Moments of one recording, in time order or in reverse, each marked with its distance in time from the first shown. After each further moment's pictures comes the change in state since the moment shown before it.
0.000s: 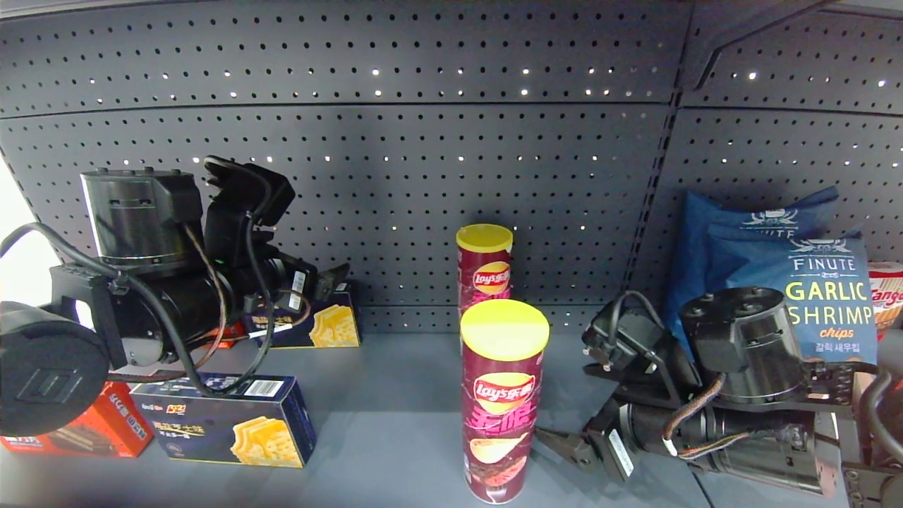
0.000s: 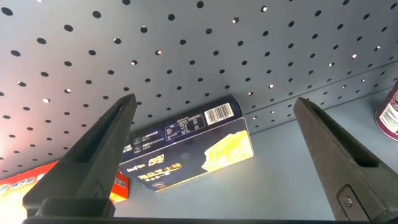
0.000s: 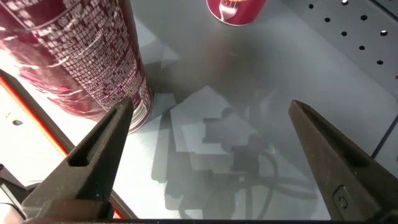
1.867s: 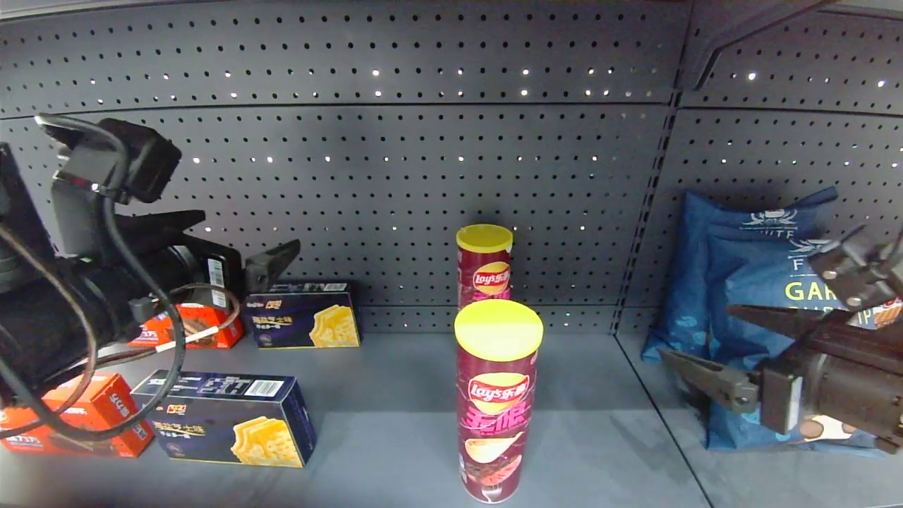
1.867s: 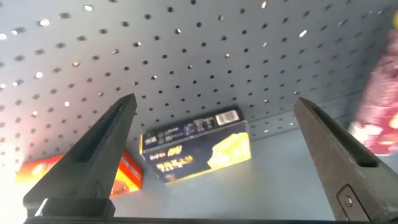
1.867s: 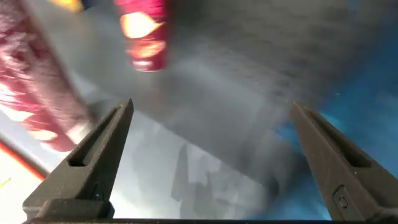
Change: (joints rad) left arm 0.013 -0.269 0.115 0.016 -0.031 -0.075; right arm -0.229 -0.419 0.135 -0.010 -0.034 0.006
